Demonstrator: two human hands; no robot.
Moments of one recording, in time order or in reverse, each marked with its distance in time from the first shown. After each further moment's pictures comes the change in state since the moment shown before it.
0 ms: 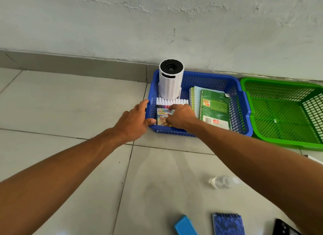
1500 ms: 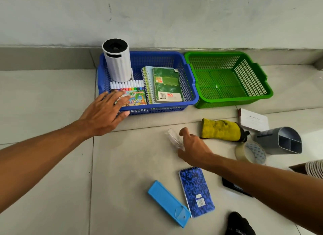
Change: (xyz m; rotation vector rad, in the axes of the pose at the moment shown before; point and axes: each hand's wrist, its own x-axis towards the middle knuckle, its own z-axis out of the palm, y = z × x) left_hand -0.001 0.005 0.024 0.522 -0.013 0.529; right_hand -0.180 0.152 0.044 -0.049 0.014 0.154
